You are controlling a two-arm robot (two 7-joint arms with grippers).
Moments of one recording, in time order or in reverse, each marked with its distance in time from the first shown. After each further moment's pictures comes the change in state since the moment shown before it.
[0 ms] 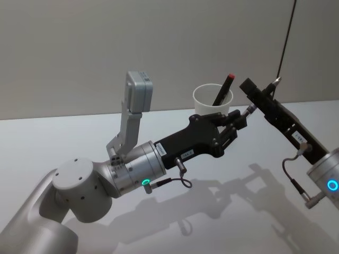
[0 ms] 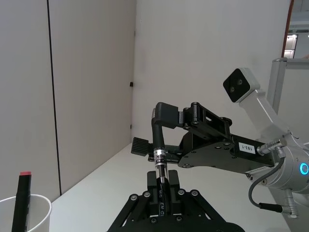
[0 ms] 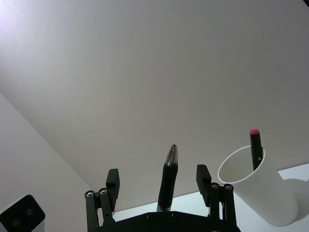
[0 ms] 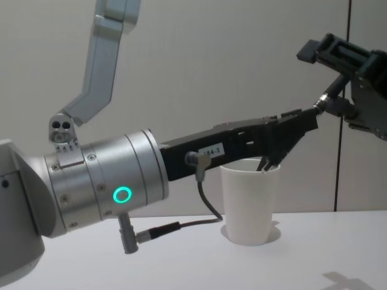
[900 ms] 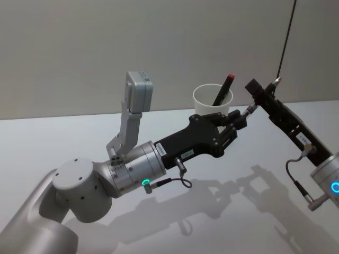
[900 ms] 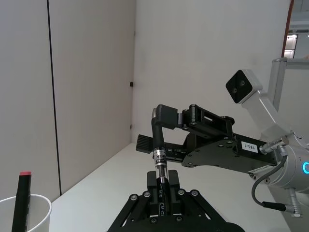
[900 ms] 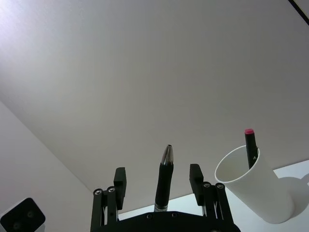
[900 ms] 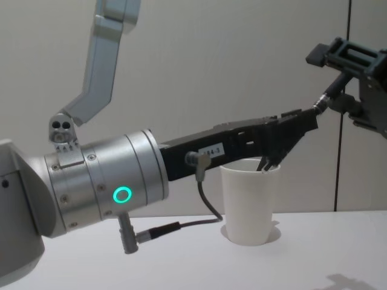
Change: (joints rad) left arm 0.000 0.000 0.000 0.000 0.000 0.000 0.000; right arm -0.018 0.014 0.001 -0.017 0.024 -0.018 -0.020
